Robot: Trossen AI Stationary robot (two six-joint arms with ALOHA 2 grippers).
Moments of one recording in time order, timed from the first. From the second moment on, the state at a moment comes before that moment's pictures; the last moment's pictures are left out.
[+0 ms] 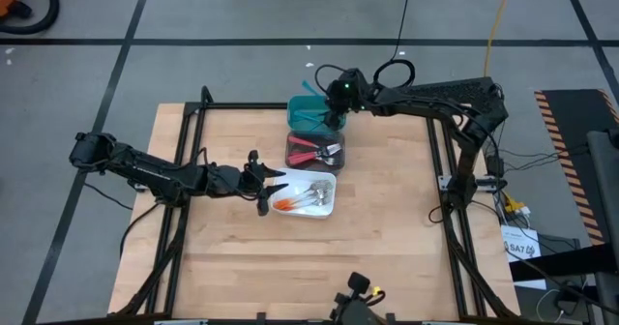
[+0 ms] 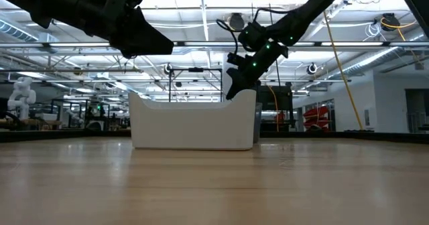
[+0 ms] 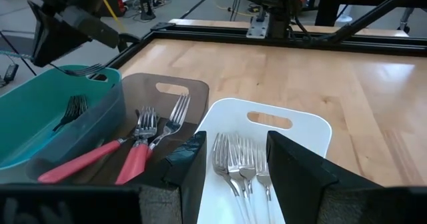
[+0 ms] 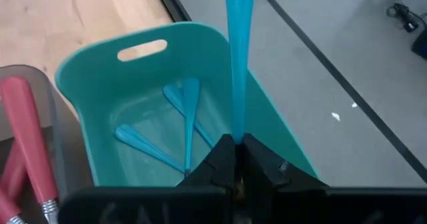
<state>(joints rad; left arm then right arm) -0.13 1.19 0.48 0.41 -0.34 -0.08 -0.65 1.85 1.28 -0.11 -0.06 -0.20</state>
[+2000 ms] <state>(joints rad) -0.13 1.19 0.48 0.42 -0.34 -0.08 -0.60 1.90 1.27 -0.08 -0.02 -0.12</state>
